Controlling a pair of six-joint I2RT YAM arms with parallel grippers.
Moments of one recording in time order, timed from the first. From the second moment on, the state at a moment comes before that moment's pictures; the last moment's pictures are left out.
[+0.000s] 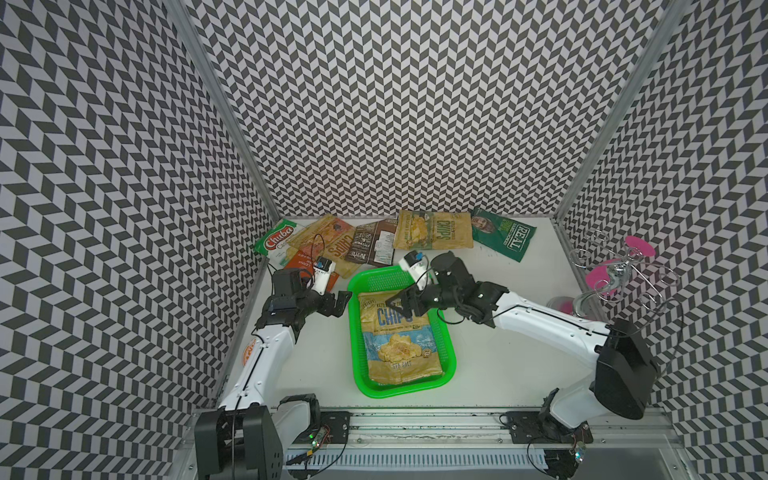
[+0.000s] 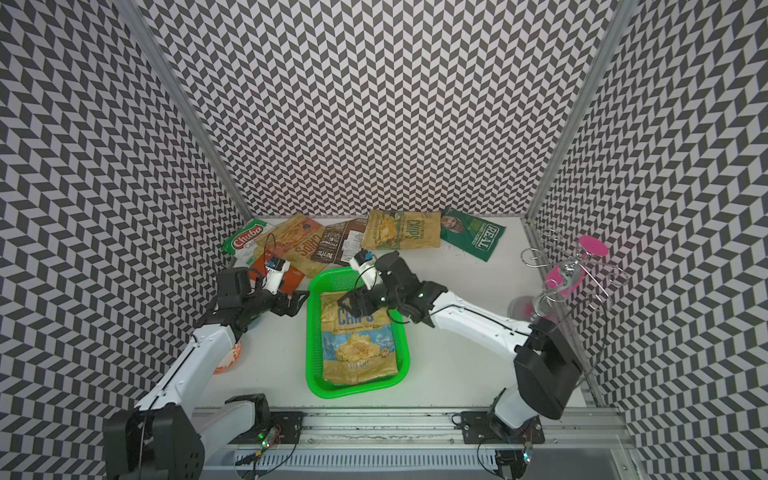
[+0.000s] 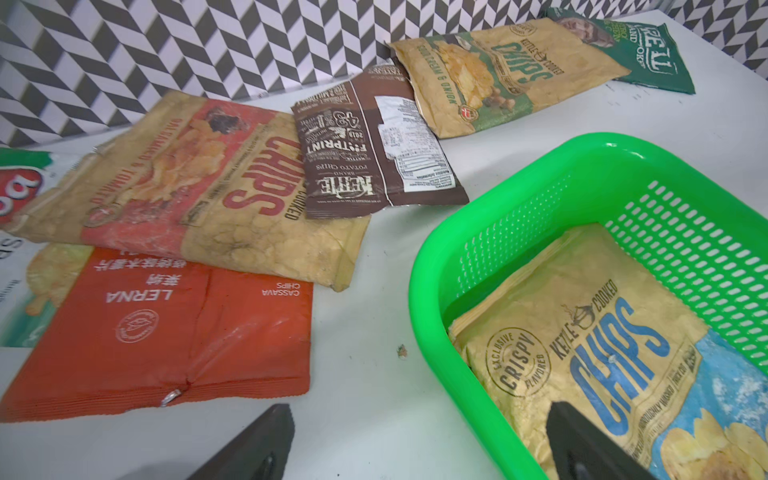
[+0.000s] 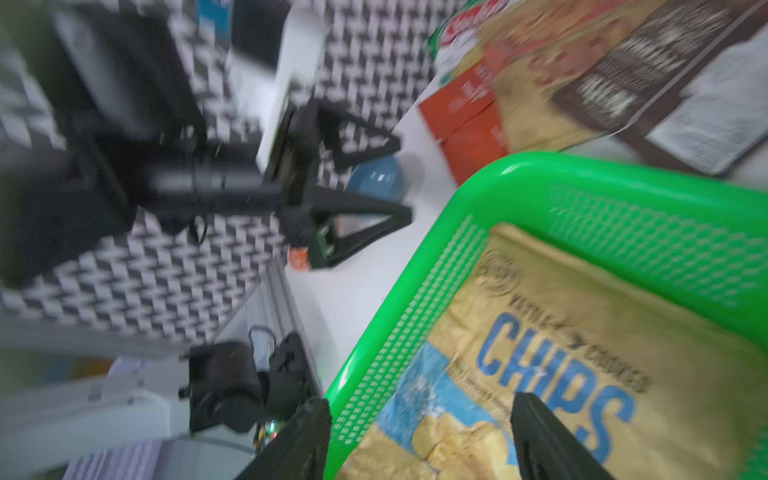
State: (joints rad) left arm 0.09 1.07 0.68 -0.29 0.47 0.31; right arm 0.75 1.54 1.15 -0.14 -0.40 0.44
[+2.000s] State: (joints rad) left arm 0.09 1.05 0.68 -0.35 0.51 0.35; right arm 0.31 2.24 1.46 0.22 0.04 0.89
